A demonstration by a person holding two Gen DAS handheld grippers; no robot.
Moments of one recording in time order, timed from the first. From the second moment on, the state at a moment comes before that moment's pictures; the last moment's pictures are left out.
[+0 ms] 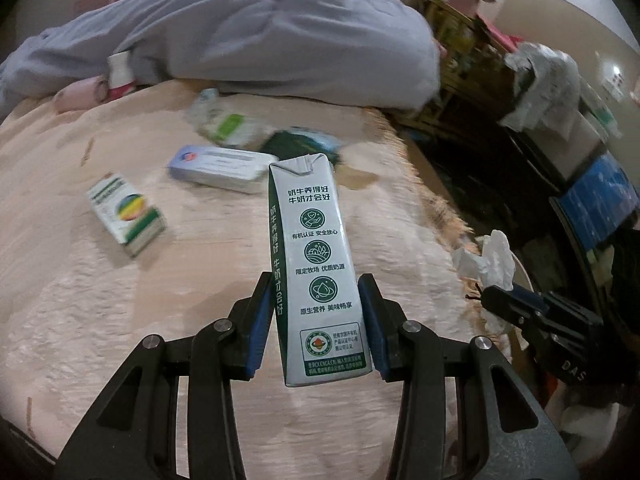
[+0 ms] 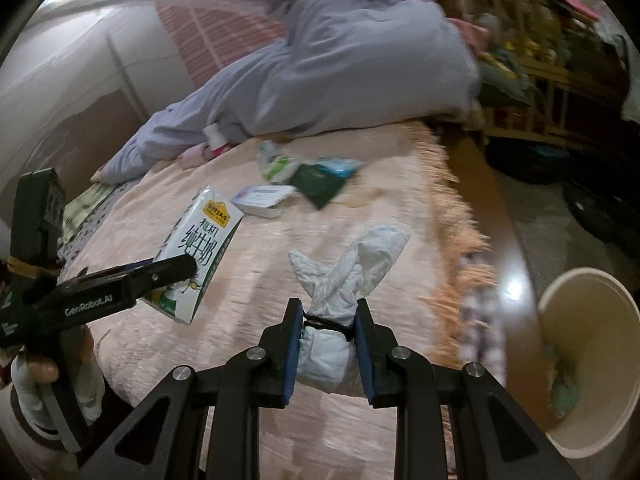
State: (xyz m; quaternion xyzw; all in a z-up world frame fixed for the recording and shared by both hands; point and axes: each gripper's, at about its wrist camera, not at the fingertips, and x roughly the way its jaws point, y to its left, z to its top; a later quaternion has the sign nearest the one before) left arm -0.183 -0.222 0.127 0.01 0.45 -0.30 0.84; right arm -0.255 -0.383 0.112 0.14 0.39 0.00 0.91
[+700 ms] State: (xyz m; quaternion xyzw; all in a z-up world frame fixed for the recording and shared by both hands) left arm -0.219 -0.321 0.115 0.06 0.46 -0.37 0.81; right arm -0.330 -0.493 0.088 0.20 0.39 -0.11 0.89
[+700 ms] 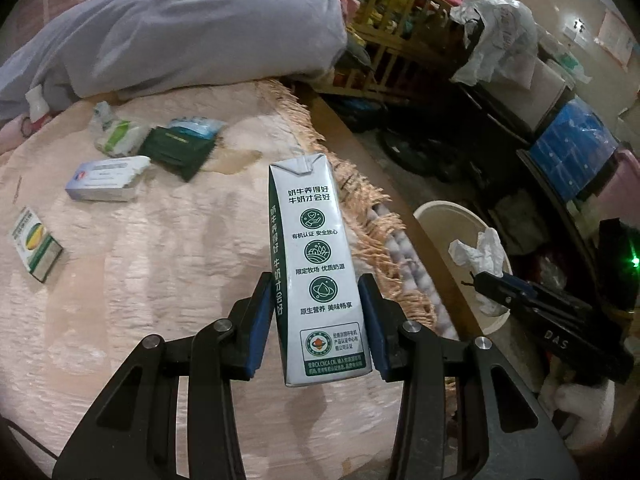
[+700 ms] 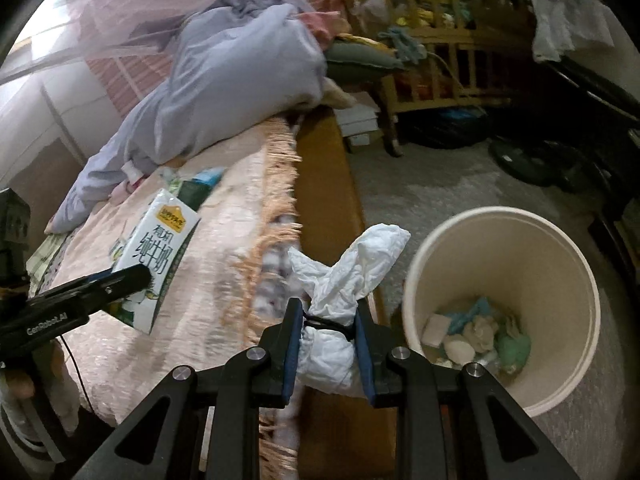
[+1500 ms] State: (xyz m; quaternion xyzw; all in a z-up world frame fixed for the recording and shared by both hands) left arm -0.249 -0.413 0.101 0.06 0.49 -0.46 0.74; right arm -0.332 -0.622 0.017 0.27 0.42 -0.22 0.84
